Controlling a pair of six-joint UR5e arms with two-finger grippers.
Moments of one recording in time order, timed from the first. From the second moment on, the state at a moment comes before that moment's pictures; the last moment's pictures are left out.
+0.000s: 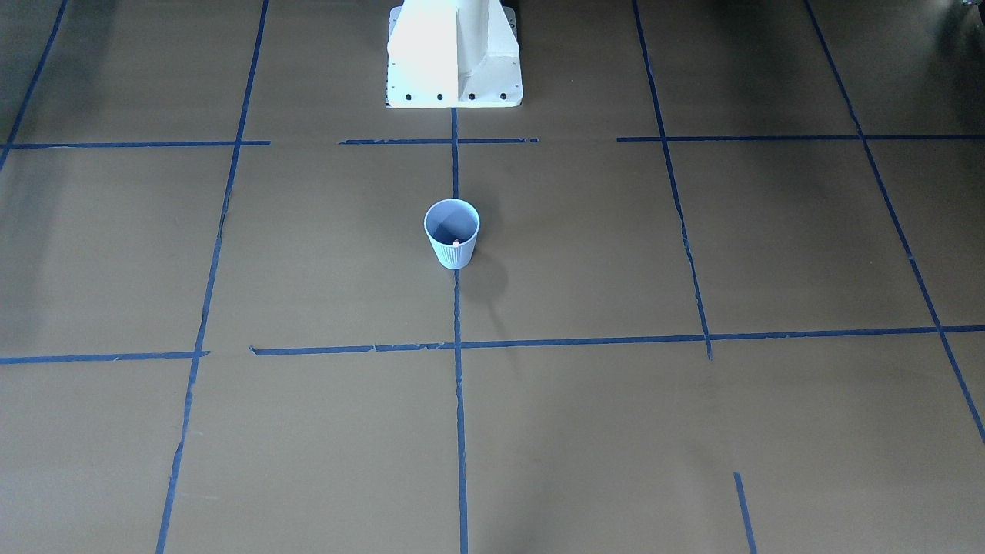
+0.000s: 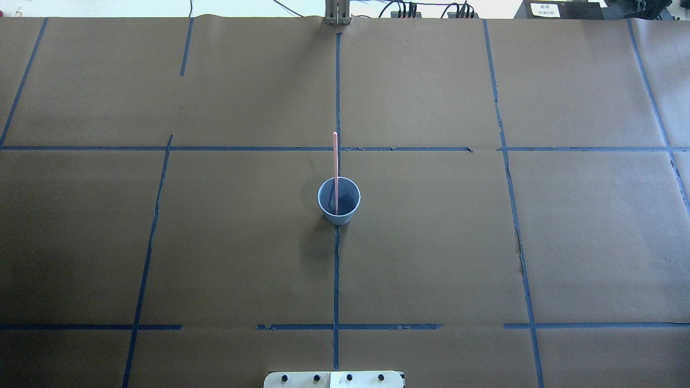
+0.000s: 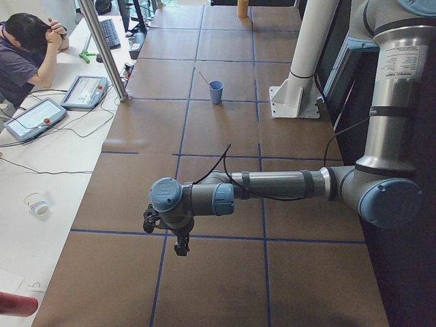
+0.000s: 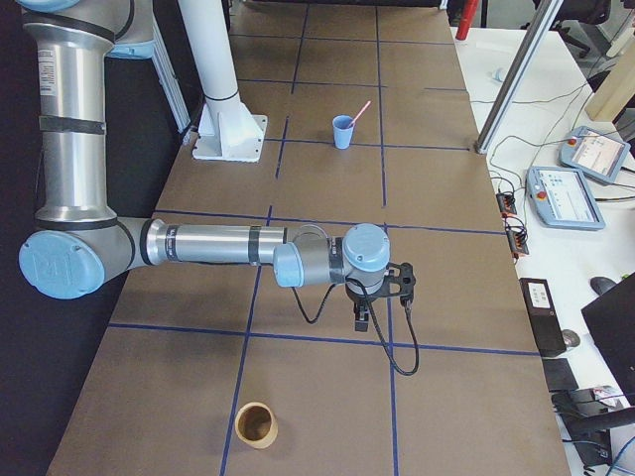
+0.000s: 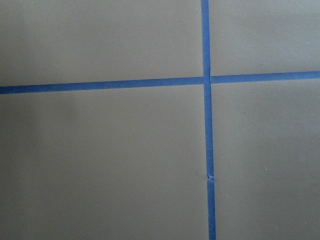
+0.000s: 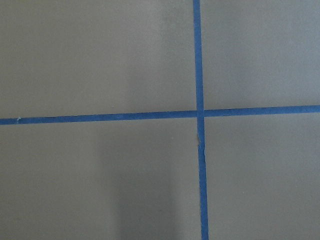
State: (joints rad) left arm -1.57 -1.61 -1.48 -1.56 -2.38 0.10; right arm 1.54 -1.62 1.63 -1.43 2.43 0.18
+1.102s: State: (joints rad) left arm -1.57 -1.61 -1.48 -1.56 -2.38 0.10; right arm 1.54 -1.61 1.55 -1.42 2.40 0.10
